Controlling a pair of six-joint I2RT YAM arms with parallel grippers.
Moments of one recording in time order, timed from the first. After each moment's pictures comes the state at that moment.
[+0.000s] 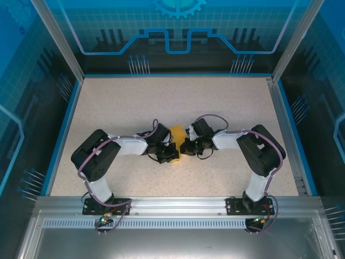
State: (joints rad) left arm -0.64 1.76 0.82 -0.14 0.51 -0.99; right arm 0.57 1.81 0.85 -0.11 -0.54 0.69
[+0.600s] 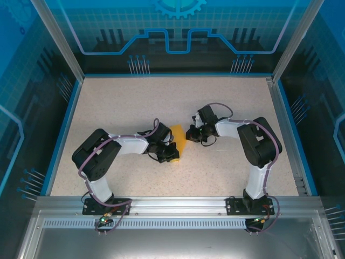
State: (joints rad) left arm -0.64 1.78 0.84 -0.17 0.51 -0.97; right arm 0.43 1.90 1.04 -0.22 -0.47 0.60
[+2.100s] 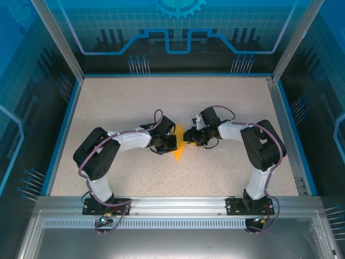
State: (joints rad) left arm -0.64 1.79 1.00 -0.34 0.23 -0.88; right arm 0.43 1.85 0.96 -0.19 -0.63 0.62
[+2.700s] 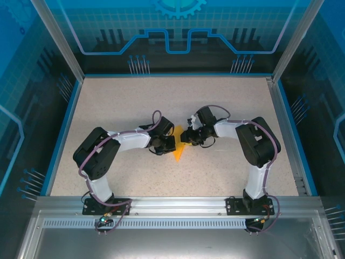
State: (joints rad) left arm -0.63 1.79 0.97 -0.33 0.23 -0.90; right arm 0.45 1.92 1.03 -0.21 -0.70 0.58
